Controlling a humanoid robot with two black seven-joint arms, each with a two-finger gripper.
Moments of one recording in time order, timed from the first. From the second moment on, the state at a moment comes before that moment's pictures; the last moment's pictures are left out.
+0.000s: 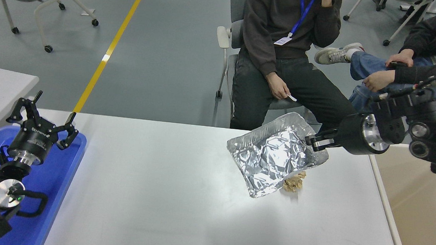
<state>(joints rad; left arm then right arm) -0.56 0.46 -0.57 -0.39 -0.24 -0.70 -0.60 1.66 -0.86 -0.40 1.53 -1.11 0.34 -0.04</state>
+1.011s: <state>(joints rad) -0.56 0.46 -0.57 -0.39 -0.24 -0.70 -0.60 1.63 -1.29 -0.40 1.46 -1.11 0.35 -0.03</state>
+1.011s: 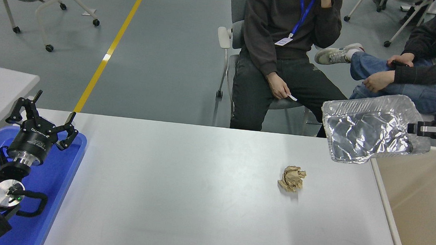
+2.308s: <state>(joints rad) -0.56 0.46 -0.57 -0.39 -0.24 -0.70 -0.60 0.92 -1.06 -0.34 0.66 -0.60 0.10 0.07</state>
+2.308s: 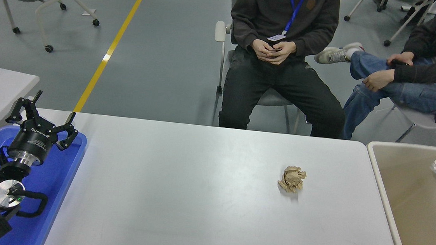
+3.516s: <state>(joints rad) -0.56 0.46 -0.57 -0.39 -0.24 -0.70 -0.60 0.59 -0.45 -0.23 -0.07 -0.40 0.05 -0.01</state>
